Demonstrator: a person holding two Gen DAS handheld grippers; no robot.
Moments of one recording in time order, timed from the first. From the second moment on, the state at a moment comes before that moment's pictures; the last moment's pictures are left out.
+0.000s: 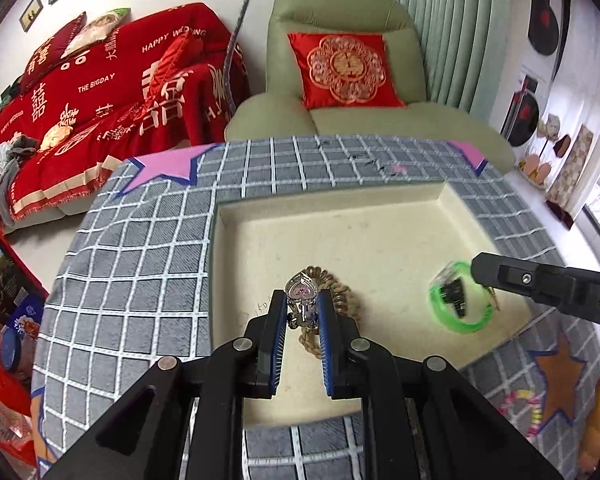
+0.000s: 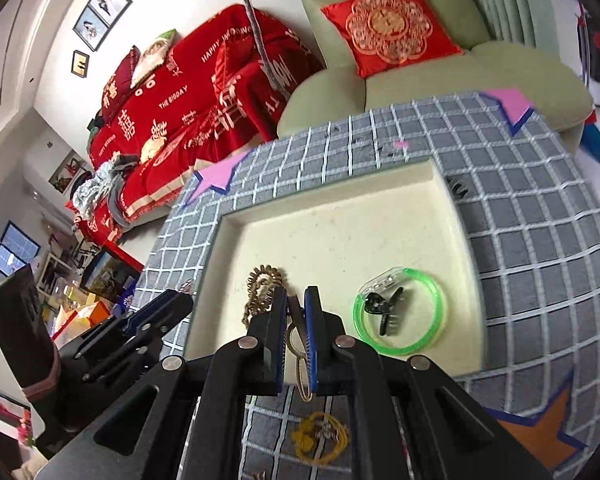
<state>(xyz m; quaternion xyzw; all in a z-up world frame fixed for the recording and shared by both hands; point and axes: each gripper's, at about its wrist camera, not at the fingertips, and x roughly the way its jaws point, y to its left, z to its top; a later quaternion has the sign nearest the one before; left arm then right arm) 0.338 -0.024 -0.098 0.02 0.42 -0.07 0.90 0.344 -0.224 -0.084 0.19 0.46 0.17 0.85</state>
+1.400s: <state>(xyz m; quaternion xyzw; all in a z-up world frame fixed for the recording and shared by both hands) 0.348 -0.042 -0.124 0.07 0.42 -0.04 0.90 0.360 -0.237 -0.127 0.25 0.46 0.16 0.84</state>
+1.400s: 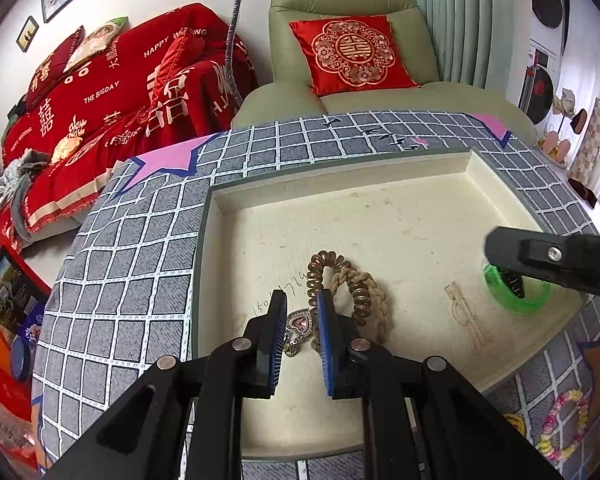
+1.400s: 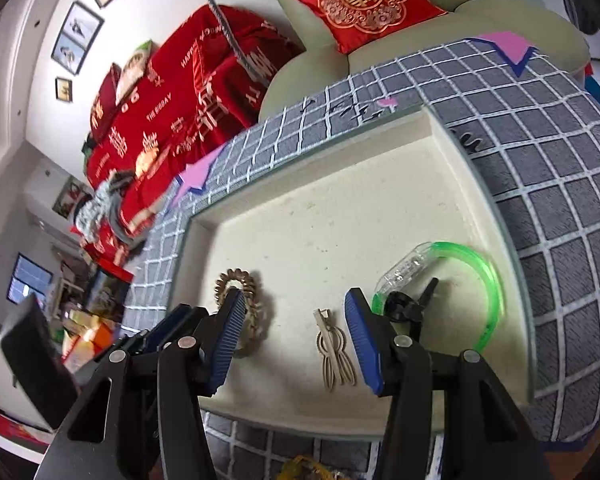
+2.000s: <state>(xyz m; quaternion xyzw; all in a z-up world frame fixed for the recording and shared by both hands) 0.306 -0.028 -0.077 0.06 0.38 -0.03 0.92 0.265 -0.277 -0.106 0.25 0.46 0.12 0.85</state>
